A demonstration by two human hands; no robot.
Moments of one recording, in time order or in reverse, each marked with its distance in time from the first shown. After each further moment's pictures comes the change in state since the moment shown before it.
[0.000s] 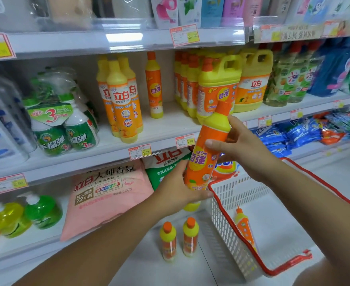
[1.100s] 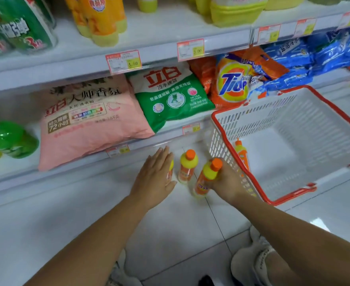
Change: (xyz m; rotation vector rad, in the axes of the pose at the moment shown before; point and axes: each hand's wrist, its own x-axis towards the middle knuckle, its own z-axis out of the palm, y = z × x) left_hand -0.038 -0.226 0.043 0.904 -0.027 0.079; right_hand -0.091 0.269 0.068 -0.408 0.043 0.517
